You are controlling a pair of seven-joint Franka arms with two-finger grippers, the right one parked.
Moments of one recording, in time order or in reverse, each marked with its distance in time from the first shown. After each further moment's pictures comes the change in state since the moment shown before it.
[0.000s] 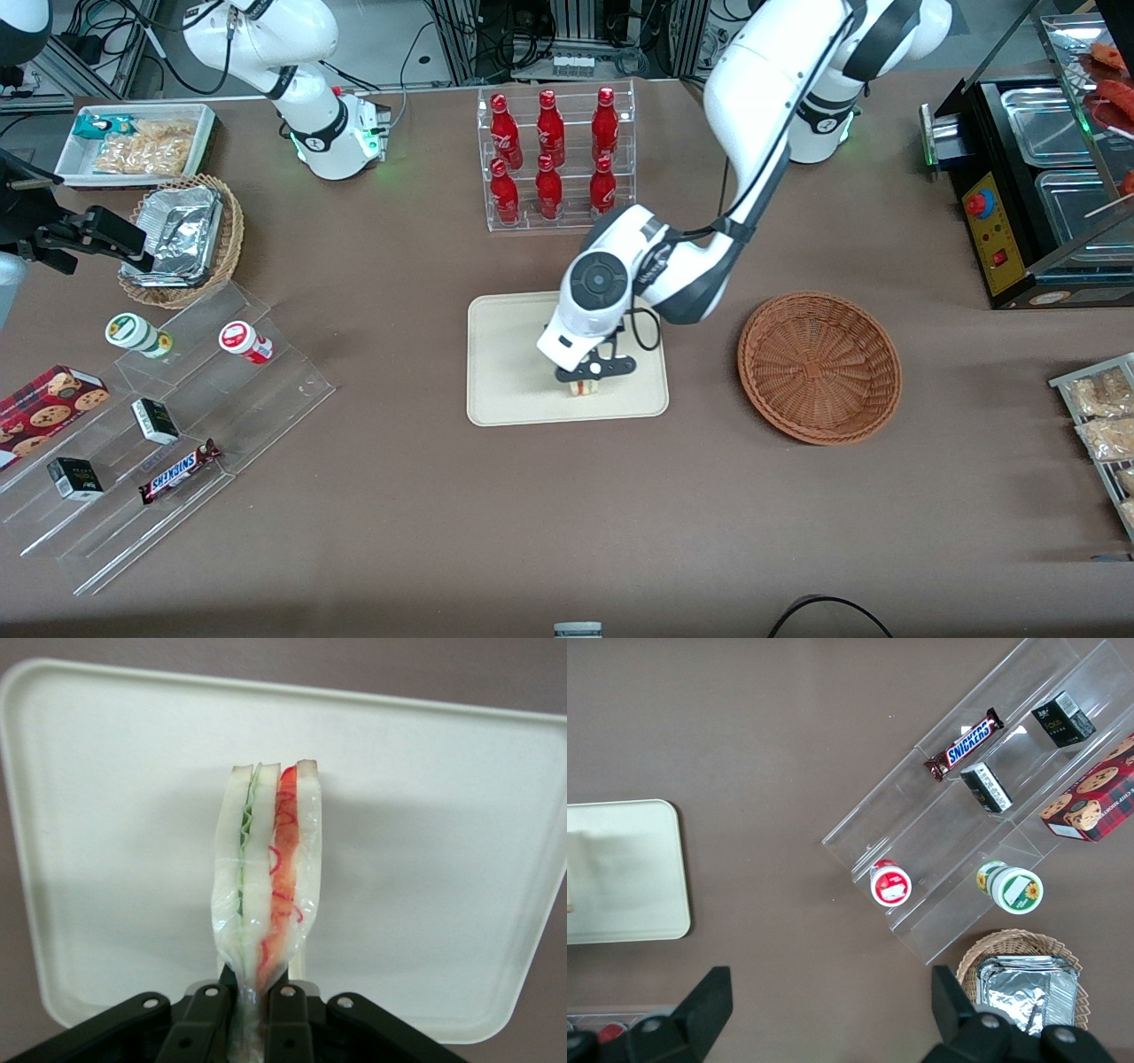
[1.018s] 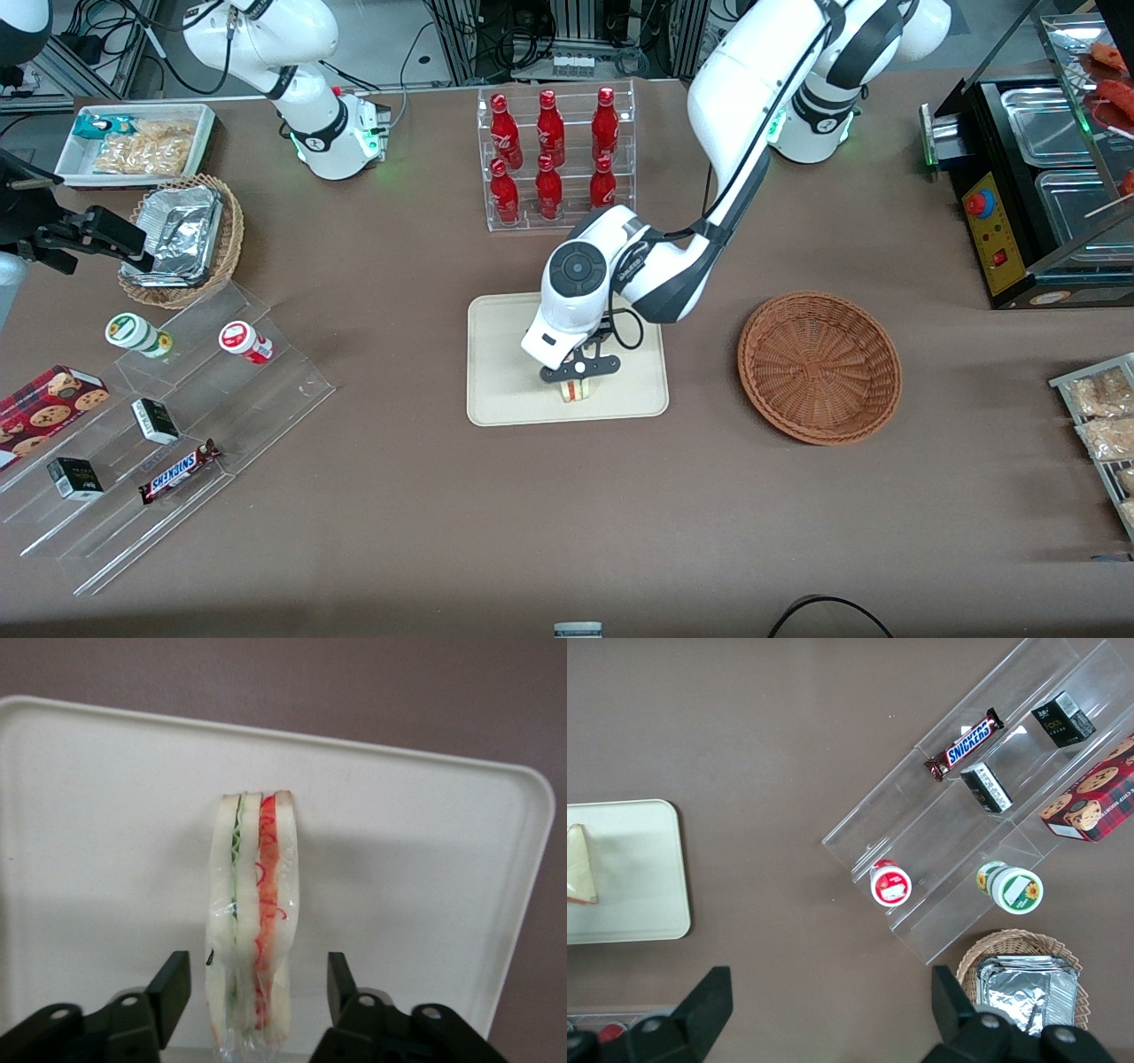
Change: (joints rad) arm -0.016 0.011 0.010 0.038 0.061 0.049 -0.078
